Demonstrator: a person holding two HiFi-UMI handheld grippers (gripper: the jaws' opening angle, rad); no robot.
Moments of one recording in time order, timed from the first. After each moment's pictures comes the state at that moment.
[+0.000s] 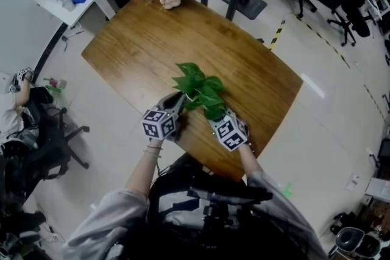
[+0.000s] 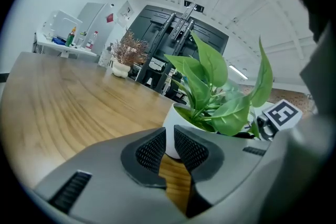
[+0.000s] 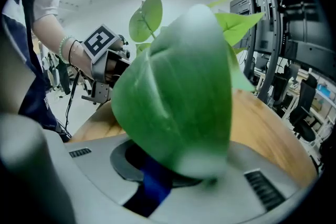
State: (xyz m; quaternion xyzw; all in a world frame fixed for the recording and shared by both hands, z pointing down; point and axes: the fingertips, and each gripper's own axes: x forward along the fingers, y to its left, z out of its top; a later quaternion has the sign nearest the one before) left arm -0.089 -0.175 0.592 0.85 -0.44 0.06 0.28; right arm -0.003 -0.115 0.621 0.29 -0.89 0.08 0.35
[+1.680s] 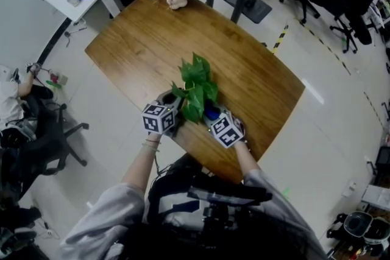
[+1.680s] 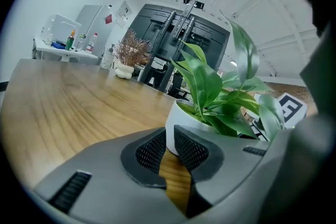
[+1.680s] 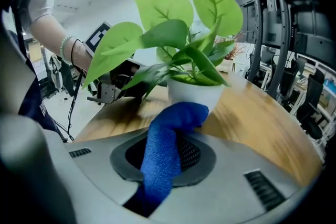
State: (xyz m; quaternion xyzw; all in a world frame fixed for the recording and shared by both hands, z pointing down) left arm -0.109 -0.193 0.600 0.85 -0.45 0.07 0.27; right arm -0.031 -0.123 0.632 0.27 -0.89 0.11 0.36
